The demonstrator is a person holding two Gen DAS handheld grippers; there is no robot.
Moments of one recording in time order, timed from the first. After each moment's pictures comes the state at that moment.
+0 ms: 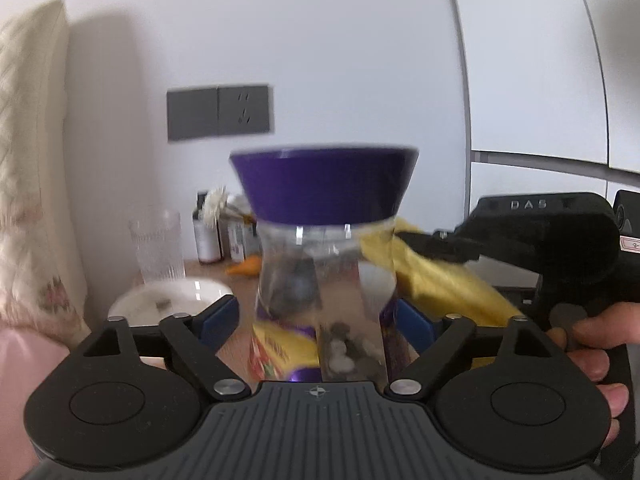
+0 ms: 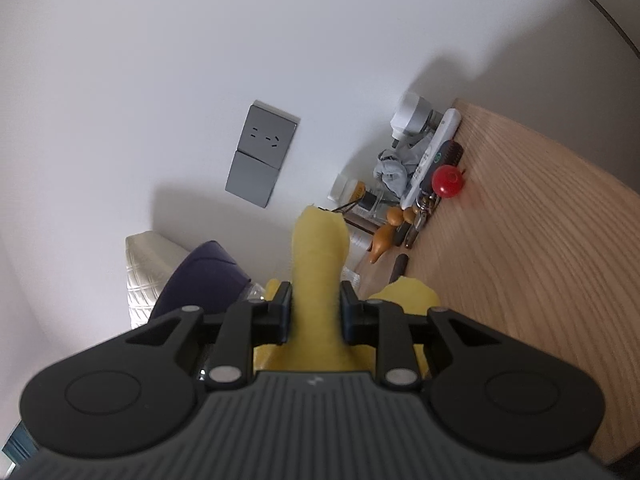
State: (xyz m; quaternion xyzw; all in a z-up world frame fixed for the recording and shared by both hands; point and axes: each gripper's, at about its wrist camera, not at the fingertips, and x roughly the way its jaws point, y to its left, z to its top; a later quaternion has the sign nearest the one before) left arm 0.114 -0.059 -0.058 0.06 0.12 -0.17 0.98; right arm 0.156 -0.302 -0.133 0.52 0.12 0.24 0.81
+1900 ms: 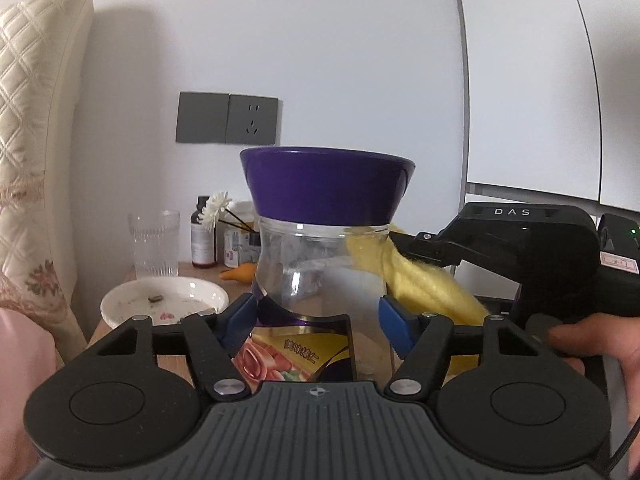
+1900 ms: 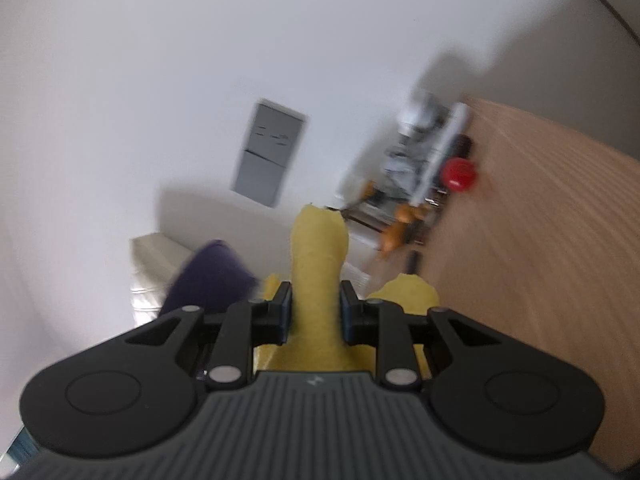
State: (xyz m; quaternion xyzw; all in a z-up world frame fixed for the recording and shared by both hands) left arm 0.114 -0.043 -0.077 -0.01 0.10 -0.19 0.98; right arm 0.156 -0.284 -0.131 0.52 0.11 0.24 0.81
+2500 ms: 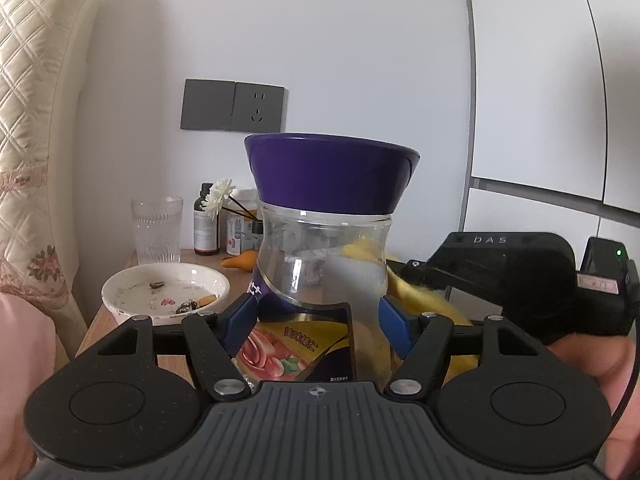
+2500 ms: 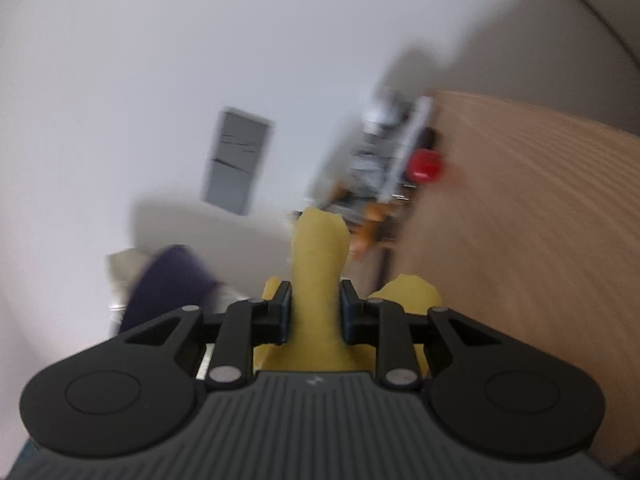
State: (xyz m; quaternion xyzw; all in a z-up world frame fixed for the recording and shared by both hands) left arm 0.110 -0.048 -0.079 -0.01 0.11 -0.18 0.98; right arm 0.164 -0.281 -0.150 0.55 0.13 0.19 0.80
